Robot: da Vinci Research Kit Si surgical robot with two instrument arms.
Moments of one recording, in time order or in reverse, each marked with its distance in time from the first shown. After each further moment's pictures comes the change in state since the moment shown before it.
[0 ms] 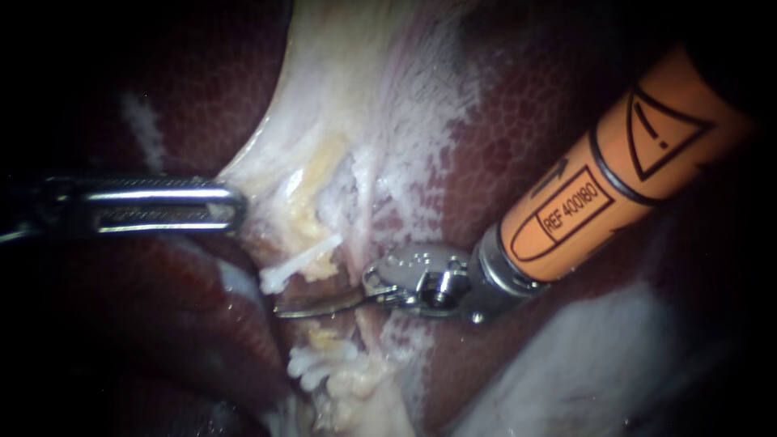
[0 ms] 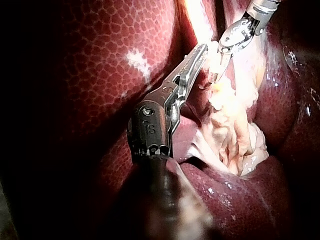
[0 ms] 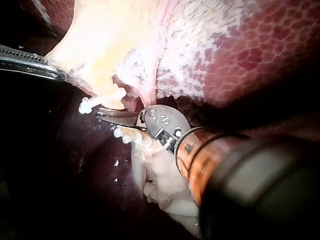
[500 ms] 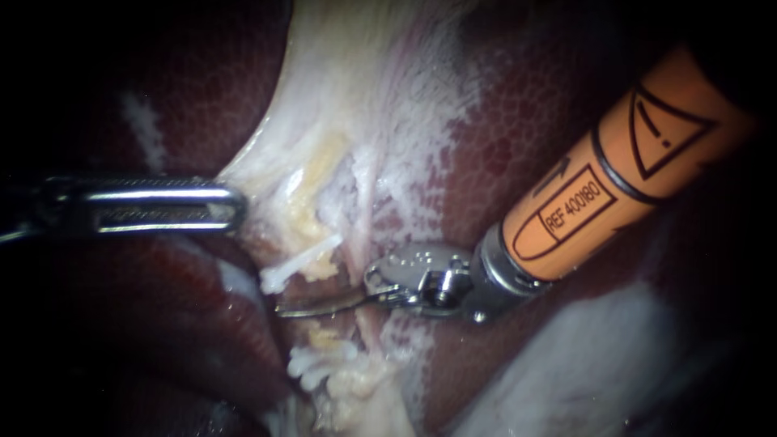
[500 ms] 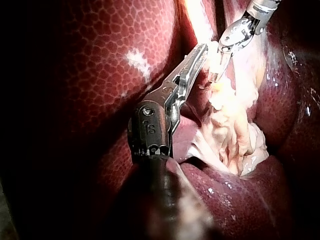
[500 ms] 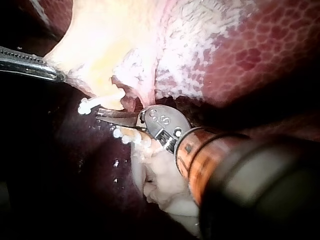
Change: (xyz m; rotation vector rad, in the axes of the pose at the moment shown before) right arm 0.000 0.000 0.000 0.008 0.015 -0.001; left arm 0.000 0.000 0.000 0.000 0.000 0.000
